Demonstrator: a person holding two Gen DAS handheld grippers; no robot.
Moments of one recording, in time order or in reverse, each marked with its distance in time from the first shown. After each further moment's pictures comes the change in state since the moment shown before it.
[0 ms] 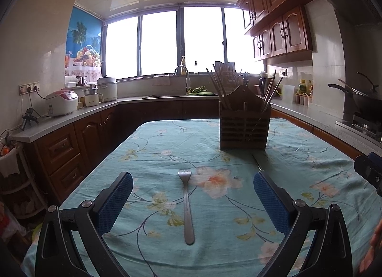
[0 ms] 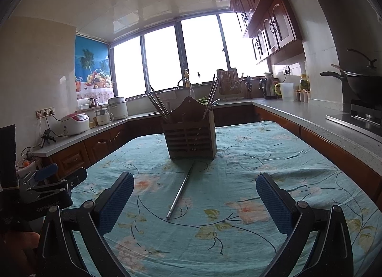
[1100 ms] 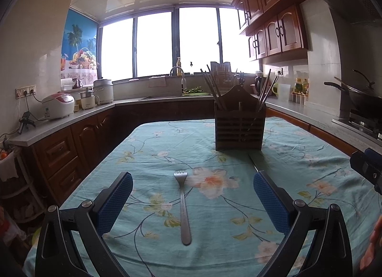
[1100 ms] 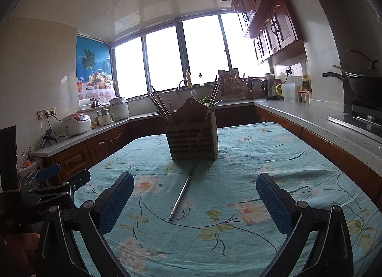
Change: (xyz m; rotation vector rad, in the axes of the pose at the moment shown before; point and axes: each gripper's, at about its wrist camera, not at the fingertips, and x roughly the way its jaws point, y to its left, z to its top) left arm -0.004 -0.012 0.000 0.017 -0.002 -0.010; right arm 0.001 0.003 0.000 -0.001 -0.002 0.005
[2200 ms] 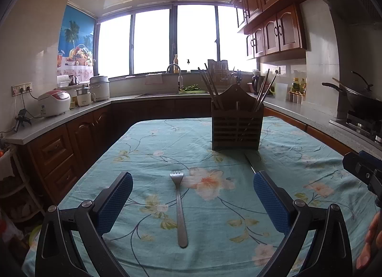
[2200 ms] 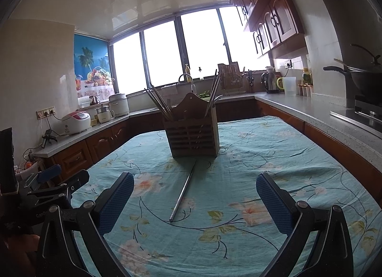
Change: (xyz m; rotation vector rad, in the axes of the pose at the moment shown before) left arm 0.003 -0.008 0.007 -0.013 0.017 -0.017; right arm 0.010 -0.003 0.006 0.022 0.041 0.010
